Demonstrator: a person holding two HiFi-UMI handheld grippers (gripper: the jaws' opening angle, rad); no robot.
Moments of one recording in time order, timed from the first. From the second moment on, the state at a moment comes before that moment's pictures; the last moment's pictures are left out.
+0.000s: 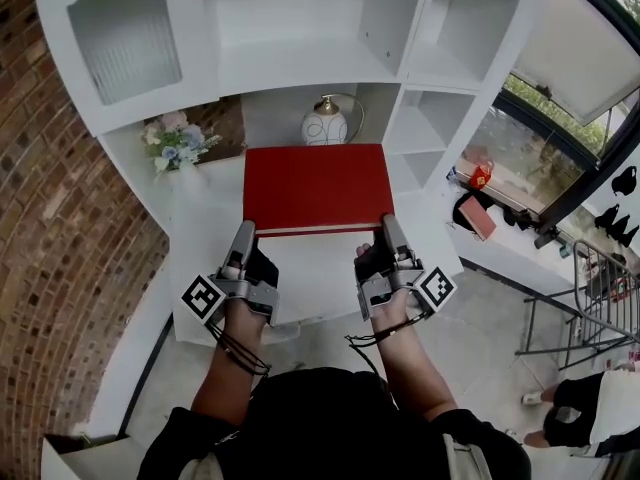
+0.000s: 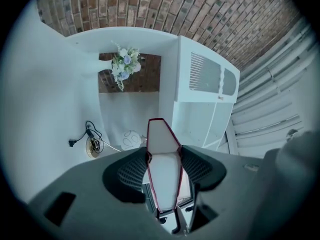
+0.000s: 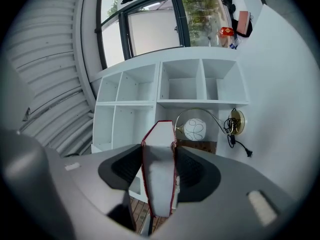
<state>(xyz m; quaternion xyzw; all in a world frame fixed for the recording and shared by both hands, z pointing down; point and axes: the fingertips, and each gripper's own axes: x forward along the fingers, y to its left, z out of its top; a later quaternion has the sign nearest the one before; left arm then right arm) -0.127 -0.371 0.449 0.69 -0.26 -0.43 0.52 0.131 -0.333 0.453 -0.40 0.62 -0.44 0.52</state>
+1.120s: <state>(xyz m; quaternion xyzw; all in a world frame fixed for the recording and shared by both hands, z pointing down) -0.091 -0.379 0.425 0.68 -0.32 -0.47 0.46 0.170 -0.389 0.435 -0.32 0.65 -0.48 0.48</state>
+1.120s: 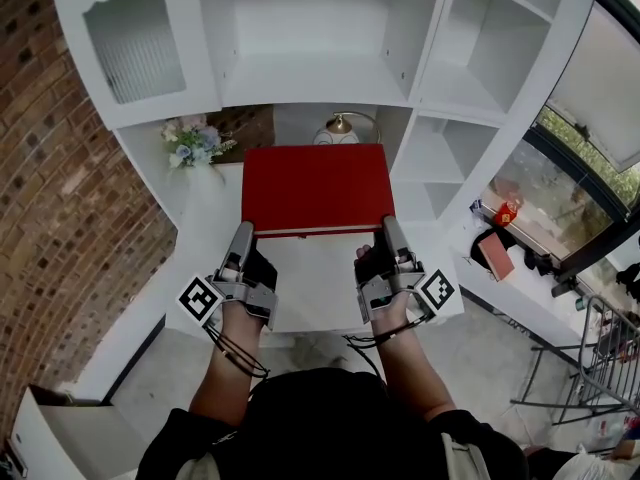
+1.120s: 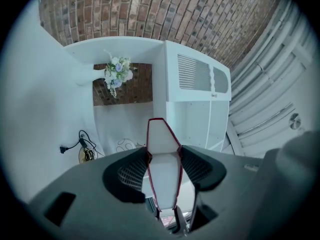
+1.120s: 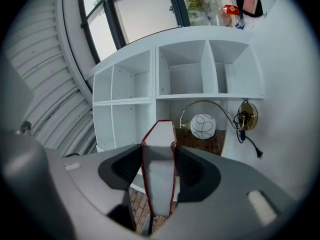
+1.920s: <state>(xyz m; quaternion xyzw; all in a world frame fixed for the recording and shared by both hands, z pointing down) -0.083 -0.384 0.375 0.71 -0.30 -0.49 0.41 0.179 -0.401 0.380 -0.28 0.69 -0.43 0.50</state>
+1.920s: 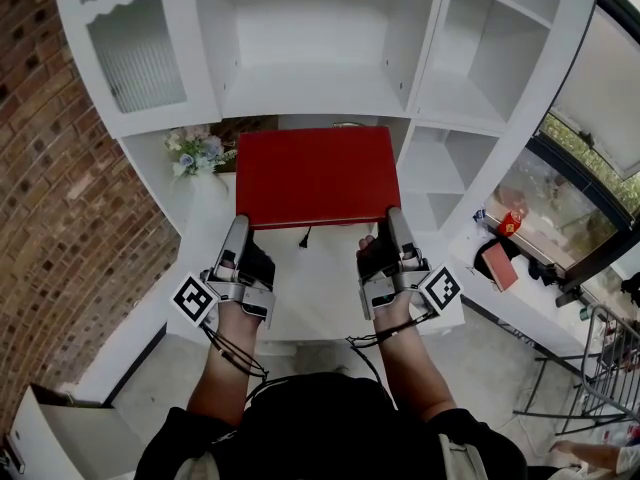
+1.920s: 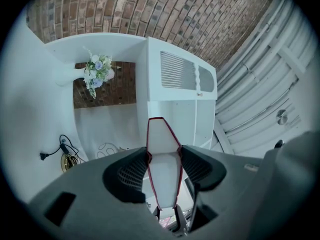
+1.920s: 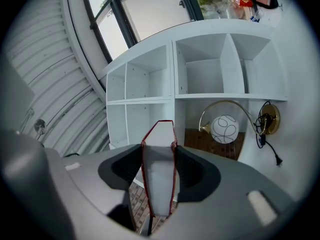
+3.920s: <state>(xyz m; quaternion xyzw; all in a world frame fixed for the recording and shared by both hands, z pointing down) -0.077 -0.570 0.289 0.69 -0.35 -0.47 0.42 0.188 -0.582 0.300 -0.36 0.64 -0.47 0.49</state>
